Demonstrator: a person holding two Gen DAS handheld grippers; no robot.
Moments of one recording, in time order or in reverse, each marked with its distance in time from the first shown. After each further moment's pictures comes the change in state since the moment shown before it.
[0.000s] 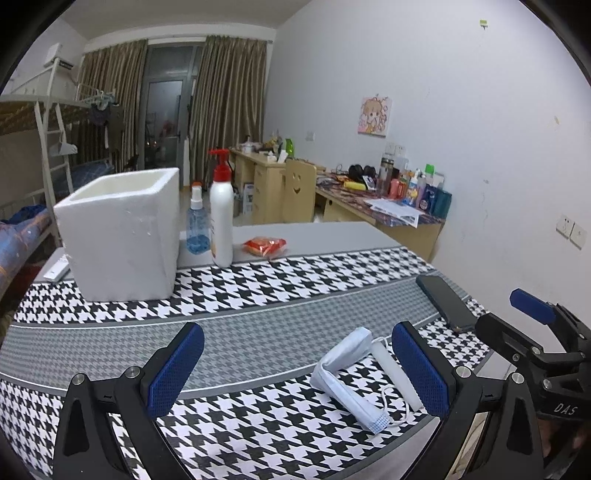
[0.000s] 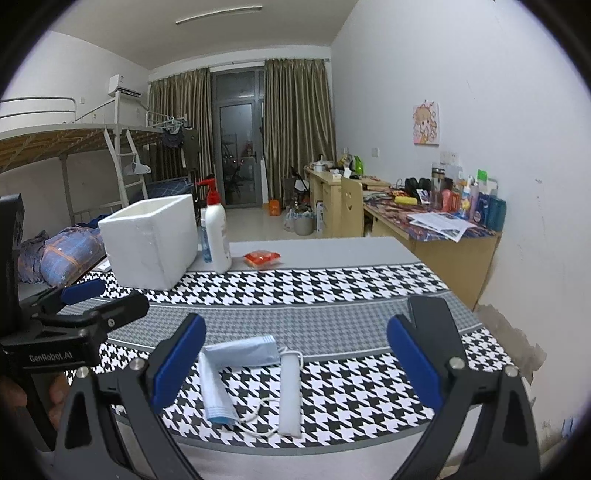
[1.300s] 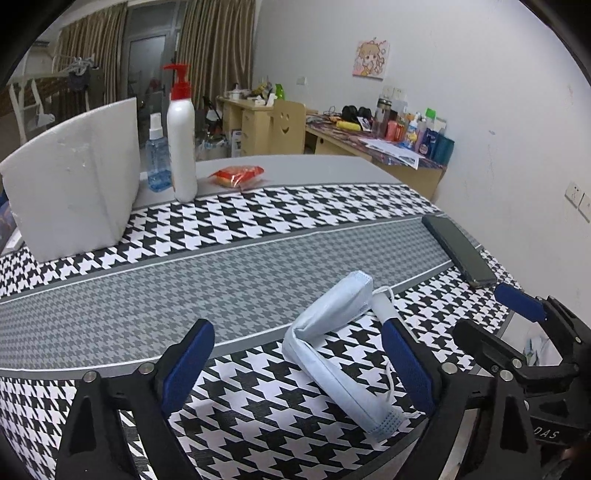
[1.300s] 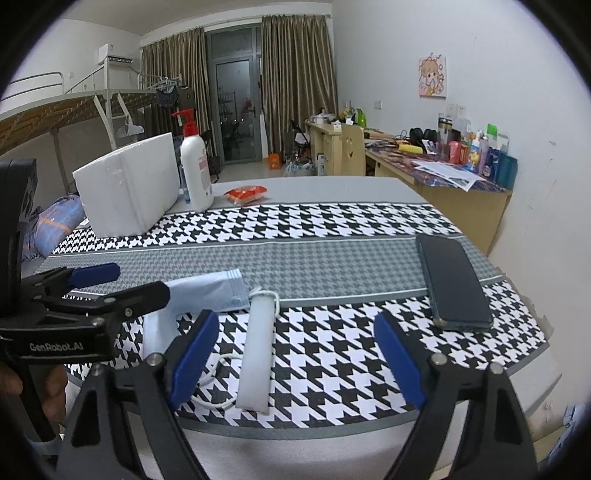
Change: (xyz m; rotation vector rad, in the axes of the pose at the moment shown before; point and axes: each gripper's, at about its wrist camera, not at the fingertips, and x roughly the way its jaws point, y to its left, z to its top) left arm 0.076 -0.020 -0.031 0.007 0.223 -0.025; right arm 0.055 -0.022 -0.039 -0.005 0.184 0.018
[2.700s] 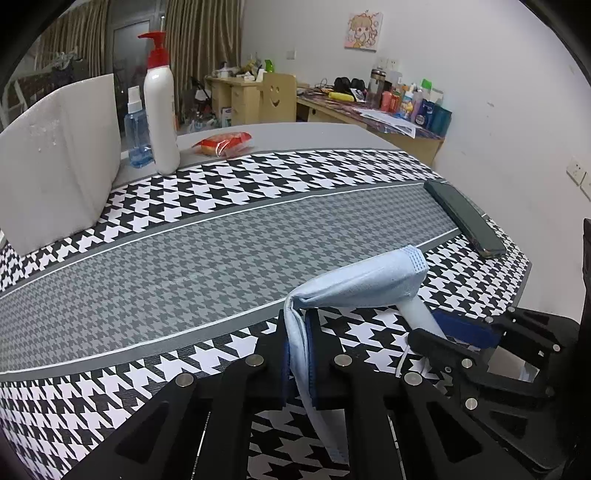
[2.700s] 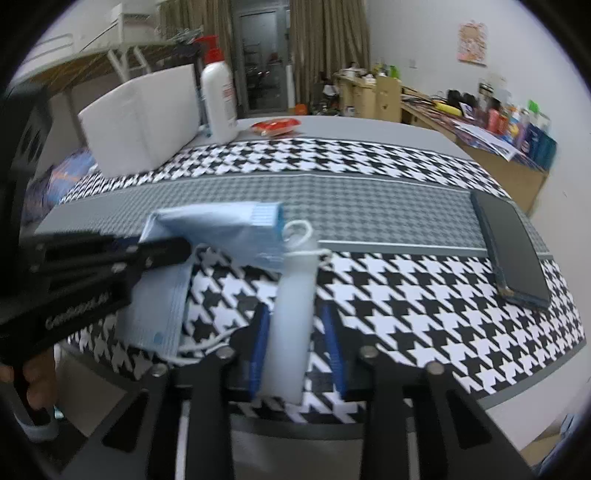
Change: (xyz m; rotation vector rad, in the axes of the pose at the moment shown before) left arm 0.029 -0.004 -0.009 0.038 0.096 -0.016; right arm 0.044 0.024 -0.018 -0.092 0.206 0.085
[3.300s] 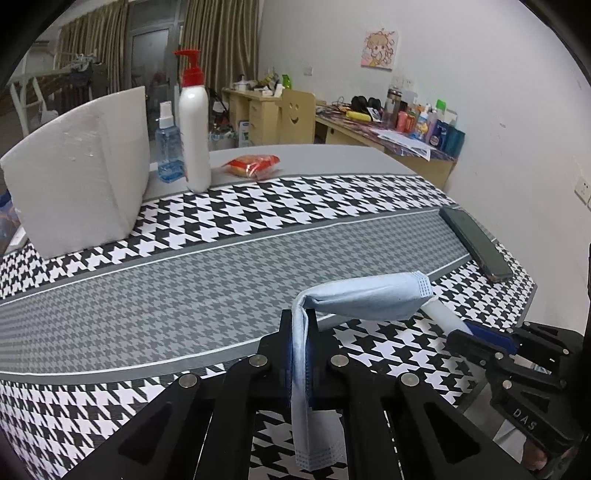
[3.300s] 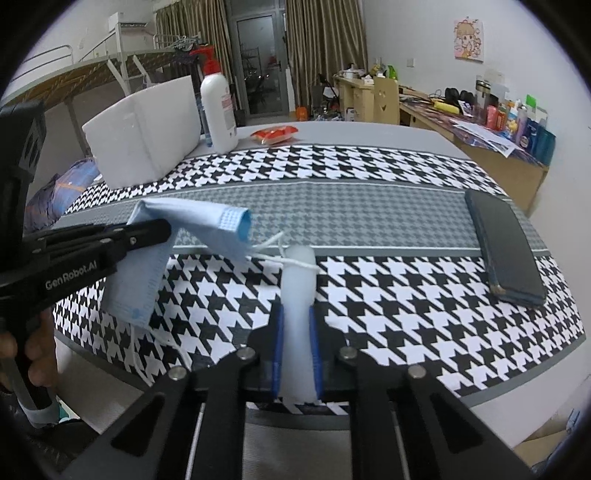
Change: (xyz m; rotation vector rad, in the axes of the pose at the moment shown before) left arm -0.024 0.022 0.007 -0.041 -0.069 0.050; right arm -0.013 -0.013 0.004 0.064 -0.024 0.020
